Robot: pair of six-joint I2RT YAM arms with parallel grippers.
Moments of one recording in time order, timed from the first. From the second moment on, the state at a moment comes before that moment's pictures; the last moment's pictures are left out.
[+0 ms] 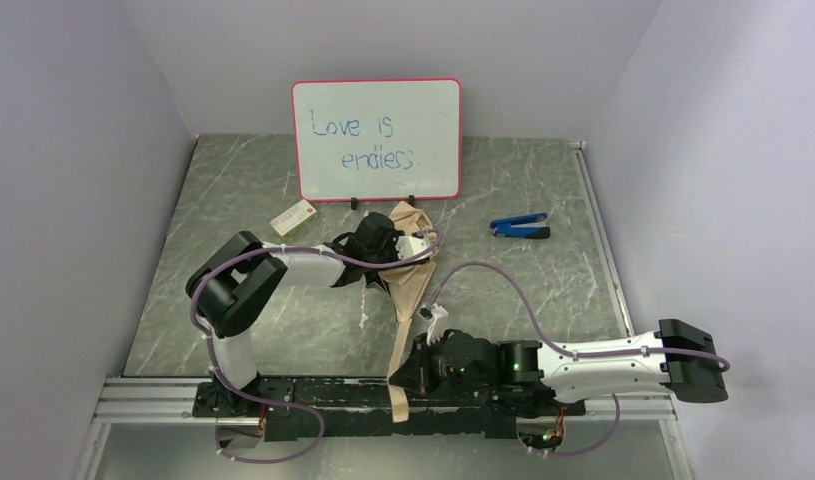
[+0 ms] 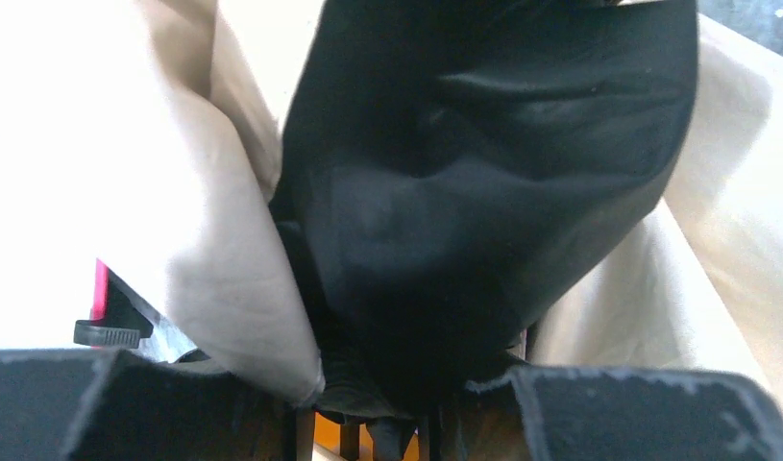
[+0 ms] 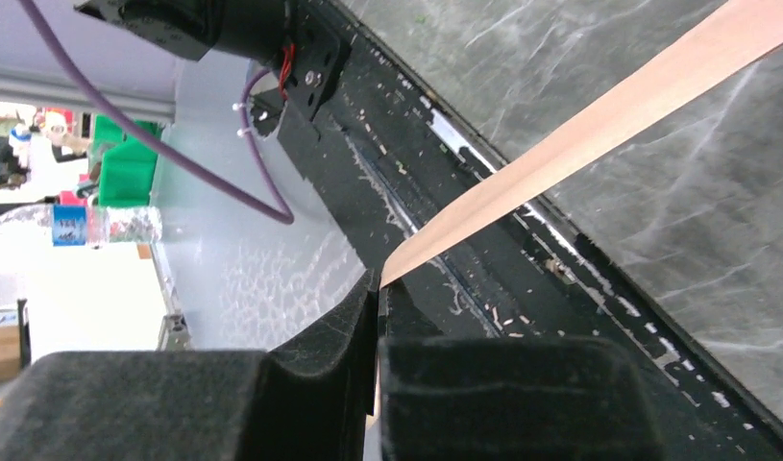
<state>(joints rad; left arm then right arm) -0.77 1.84 0.94 0.21 -0.02 0.67 1.47 0.88 0.30 0.12 0.13 1.02</state>
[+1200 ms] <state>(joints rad) -0.79 1.86 0.89 0.35 -0.15 0.71 1.53 0.92 0.15 0.08 0.10 1.22</state>
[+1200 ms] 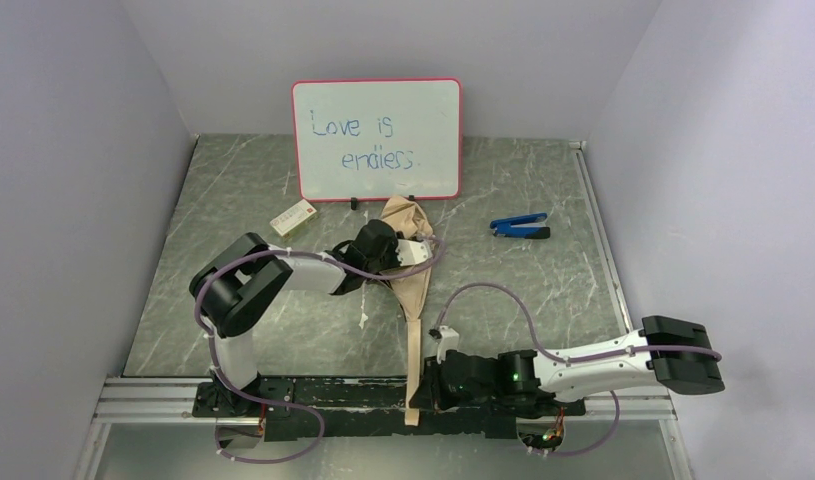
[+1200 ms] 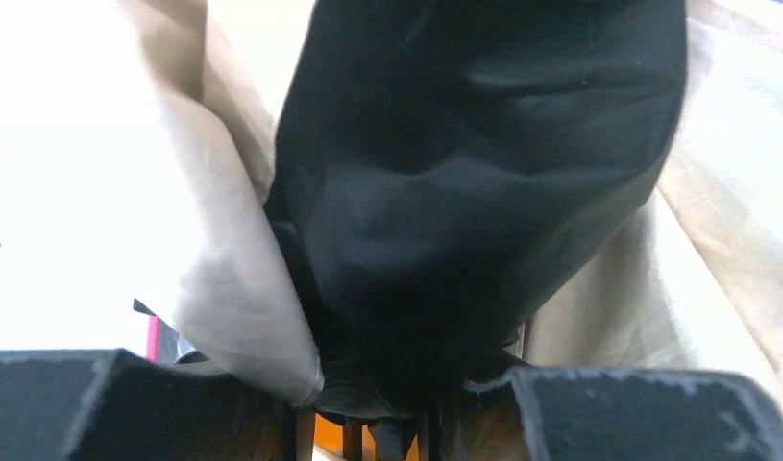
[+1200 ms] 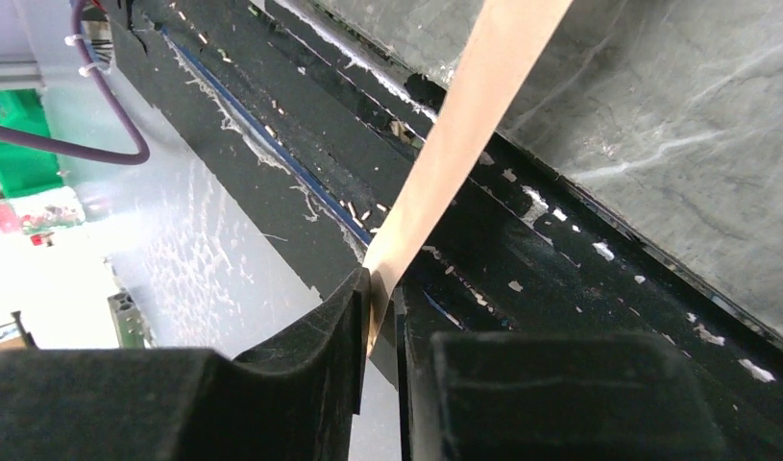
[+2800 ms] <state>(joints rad) -0.86 1.83 0.70 0.64 -0.20 0.87 0.39 1.11 0.62 -0.13 0.18 0.59</state>
